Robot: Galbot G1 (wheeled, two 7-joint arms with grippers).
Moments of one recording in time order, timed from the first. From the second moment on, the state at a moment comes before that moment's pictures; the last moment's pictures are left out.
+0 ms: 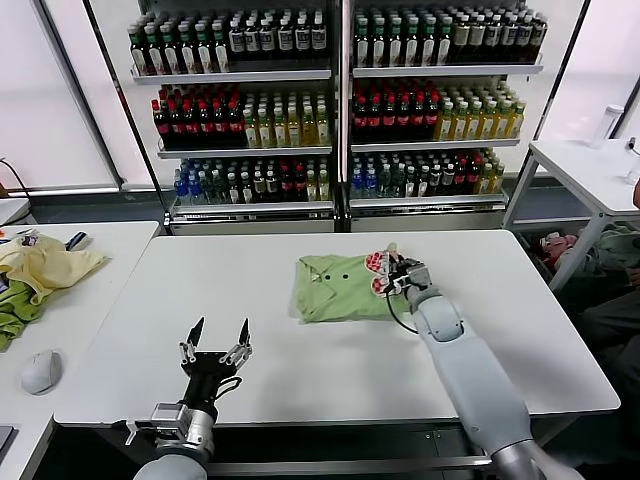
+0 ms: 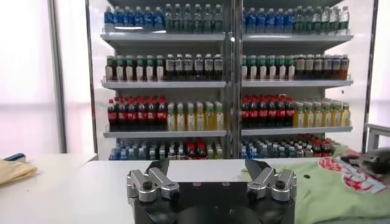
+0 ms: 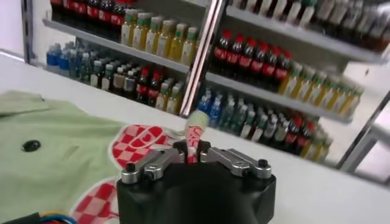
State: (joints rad) left arm 1.44 -1.21 -0.32 -2.13 -0.27 0.16 -0.32; right arm -0.54 1.29 0.17 1.15 0.07 -0.27 -0.05
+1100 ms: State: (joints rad) left arm 1.47 -1.23 -0.32 -2.19 -0.22 0.15 -0.27; right arm -1.37 1.18 0.56 1.98 0.22 -0.06 0.00
